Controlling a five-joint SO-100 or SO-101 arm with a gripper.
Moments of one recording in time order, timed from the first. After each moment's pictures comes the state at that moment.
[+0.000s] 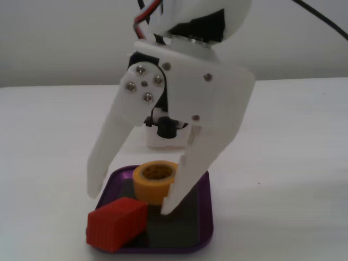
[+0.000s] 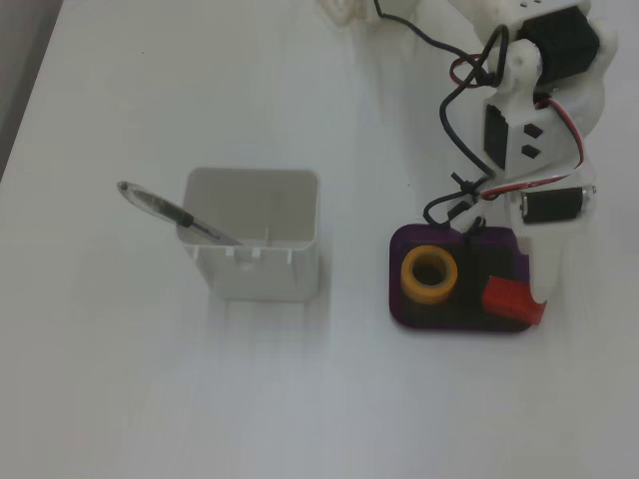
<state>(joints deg) -18.8 51.3 38.7 70.7 10.5</state>
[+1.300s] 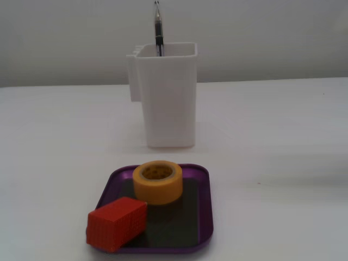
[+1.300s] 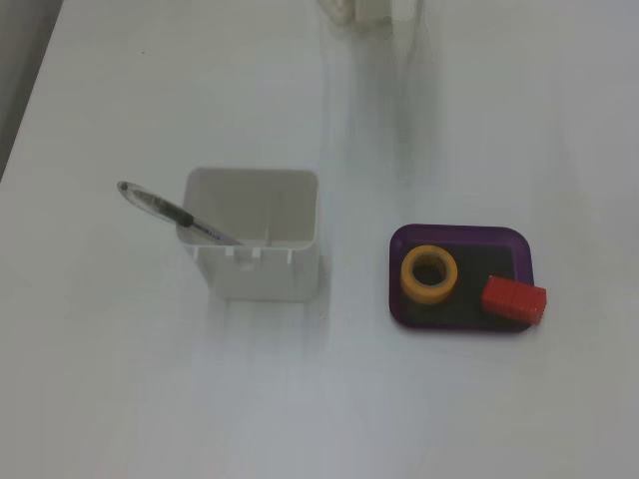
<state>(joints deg) -6.5 137.1 105.3 85.2 8.4</state>
